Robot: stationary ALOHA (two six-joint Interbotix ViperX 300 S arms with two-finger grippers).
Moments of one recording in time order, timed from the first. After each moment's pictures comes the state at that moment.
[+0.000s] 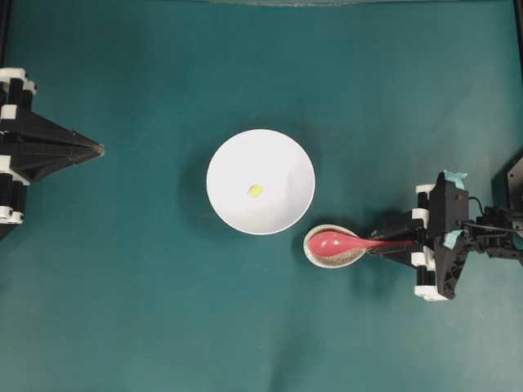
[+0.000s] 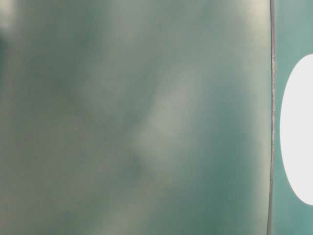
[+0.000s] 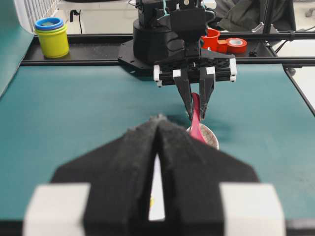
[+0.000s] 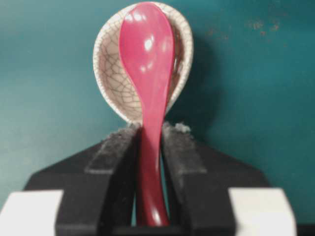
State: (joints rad) left arm 0.00 -0.97 1.18 0.02 -0.25 0.02; right arm 0.46 -0.07 1.22 0.71 -0.67 -0.08
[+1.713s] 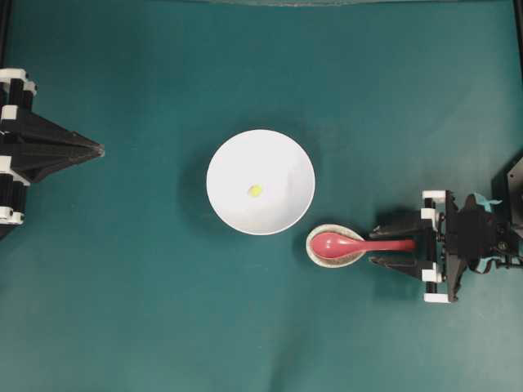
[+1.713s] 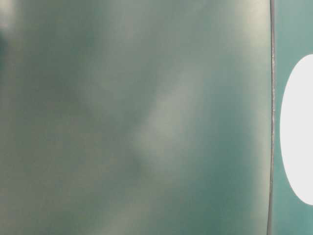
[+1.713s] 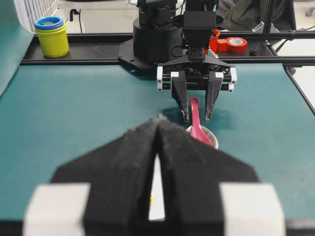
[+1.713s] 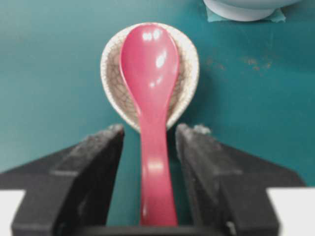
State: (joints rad) left arm 0.00 -0.97 1.18 0.02 -0.25 0.02; right arm 0.62 0.24 1.29 0.69 -1.23 0.02
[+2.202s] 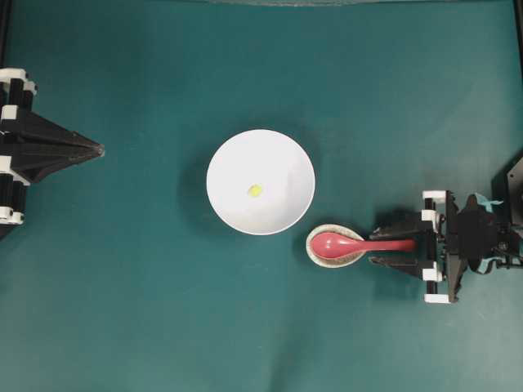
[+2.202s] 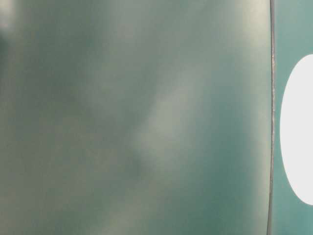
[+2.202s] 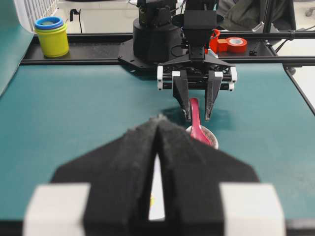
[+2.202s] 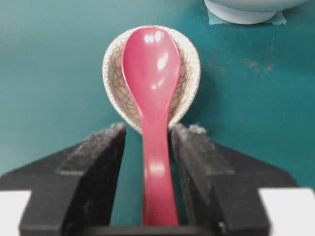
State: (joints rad) left arm 0.00 -0.97 1.18 0.02 -0.25 0.02; right arm 0.62 0.24 1.29 0.69 -1.24 0.02
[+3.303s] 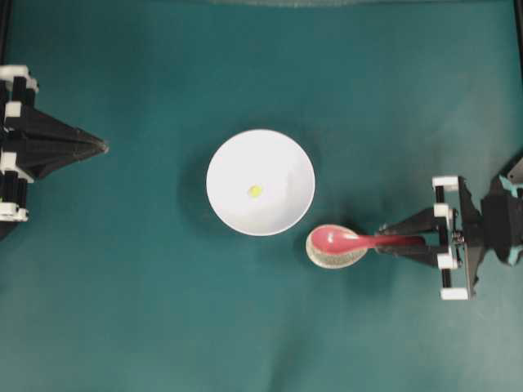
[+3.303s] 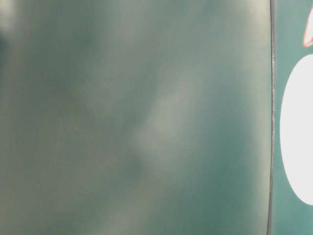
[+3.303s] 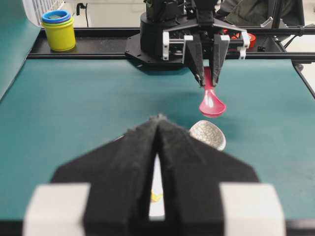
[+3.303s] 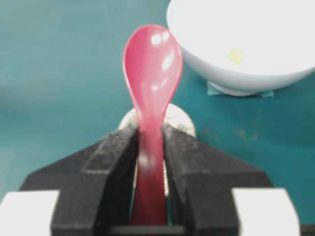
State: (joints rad) left arm 0.02 -0.96 1.18 0.02 -0.25 0.01; right arm 0.52 -0.22 1.29 0.69 -0.91 -0.27
